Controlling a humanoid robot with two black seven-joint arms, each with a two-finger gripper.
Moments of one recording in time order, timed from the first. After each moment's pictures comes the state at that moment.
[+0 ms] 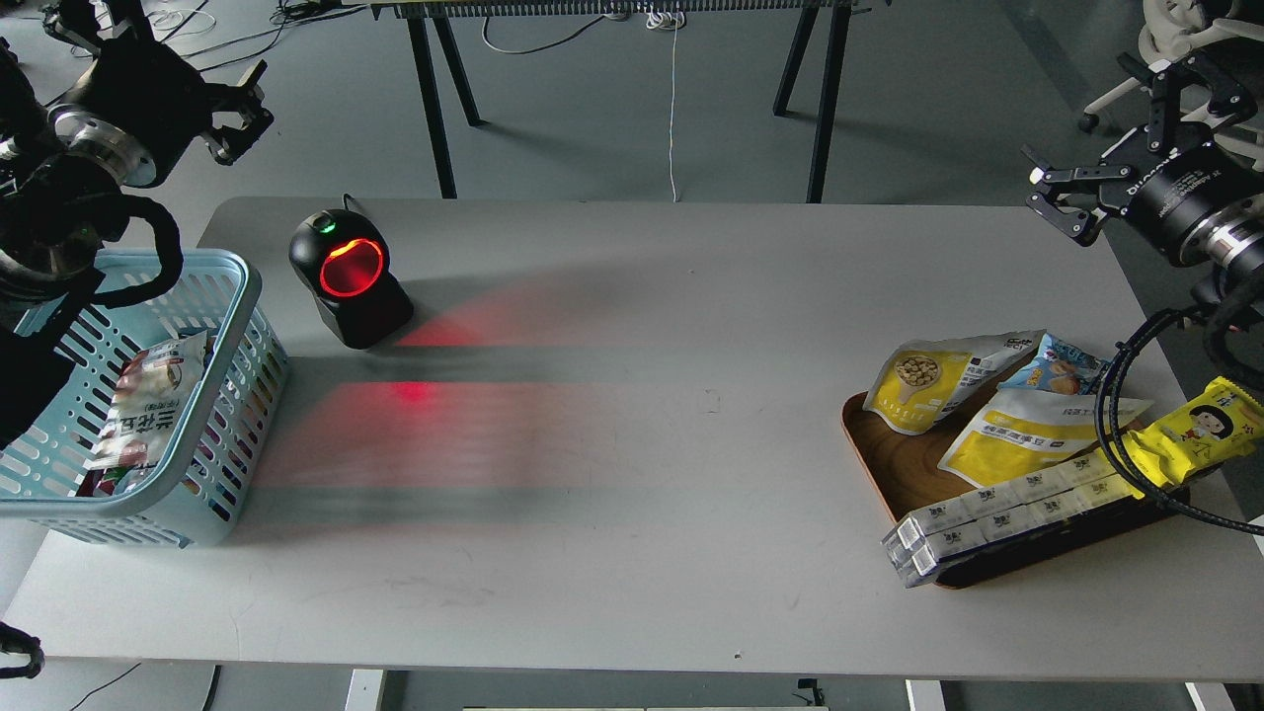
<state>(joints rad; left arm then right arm) -0.84 0.57 -0.84 -0.79 -0.22 -0.20 -0.04 0.63 -0.66 0.99 1.04 0.21 0.22 -0.14</state>
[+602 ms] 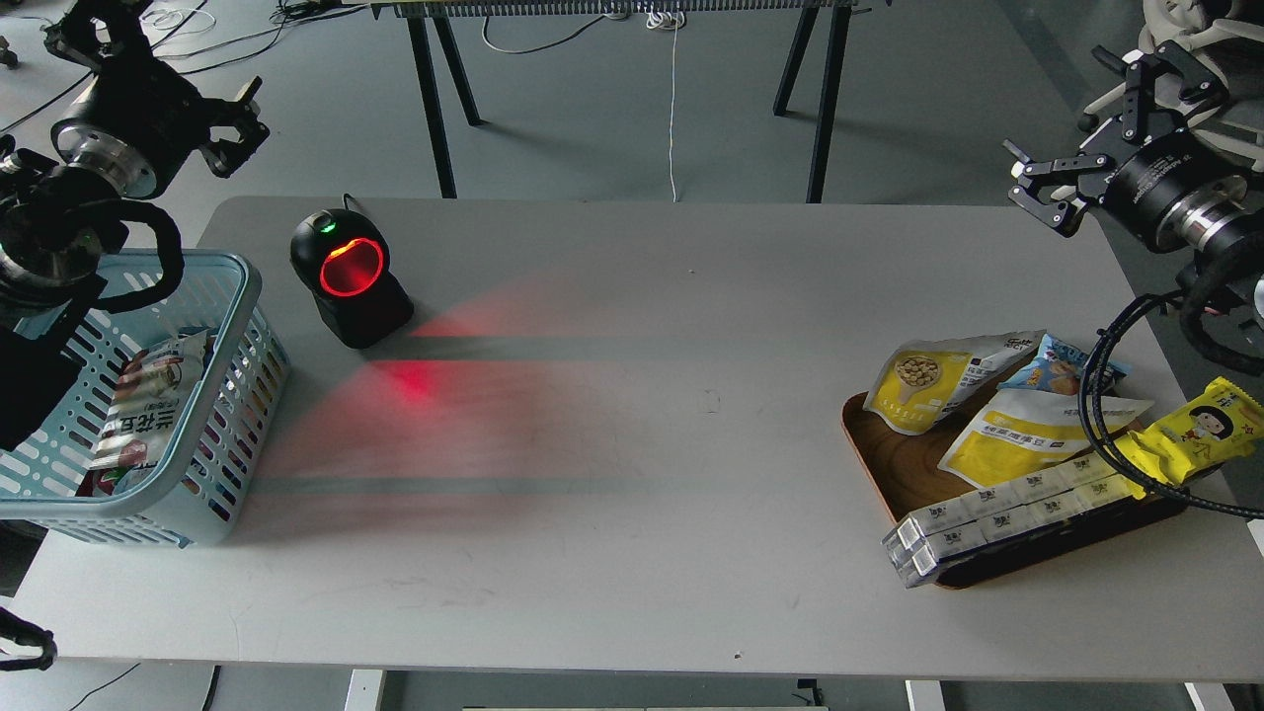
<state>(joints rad) -0.85 0.55 -0.83 -0.74 -0.22 -0.22 -0.02 0.68 -0.65 0.94 1.03 0.19 0.18 -0.14</state>
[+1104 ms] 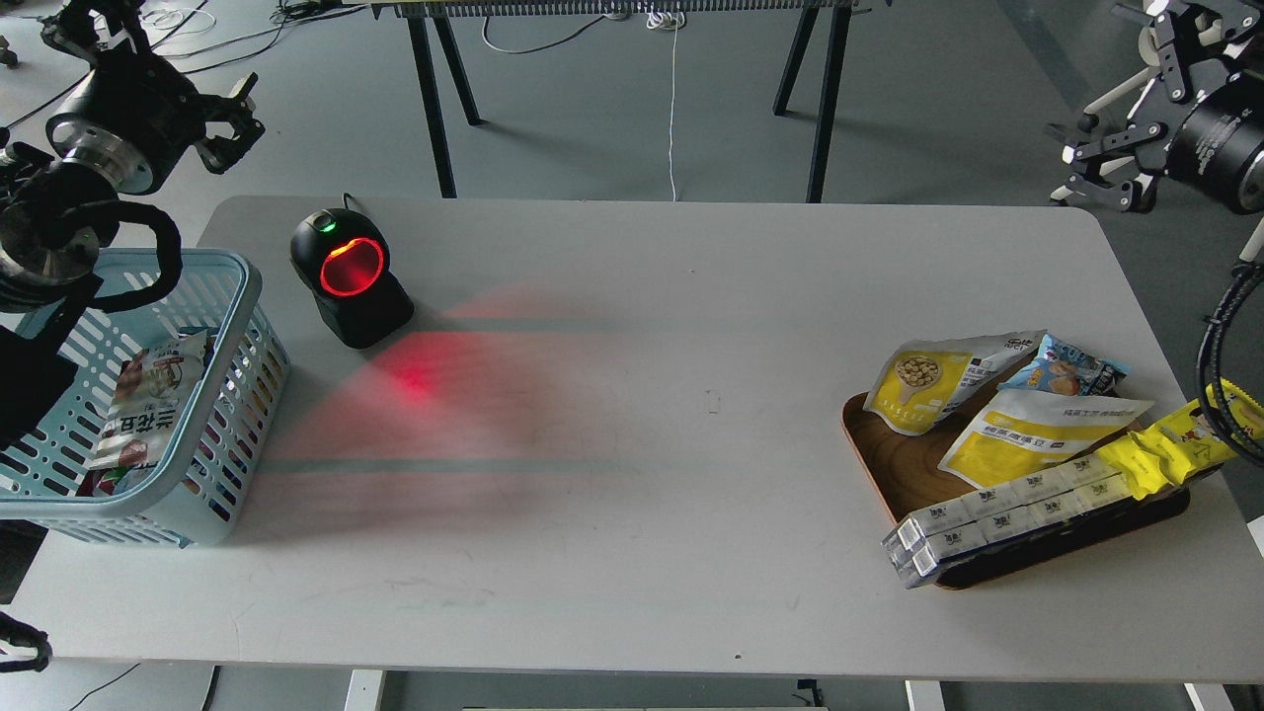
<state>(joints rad) -0.85 0.56 -0.83 -0.75 -0.17 -0.21 -0.04 0.85 -1.01 0.70 1.34 0.15 0.05 -0.19</state>
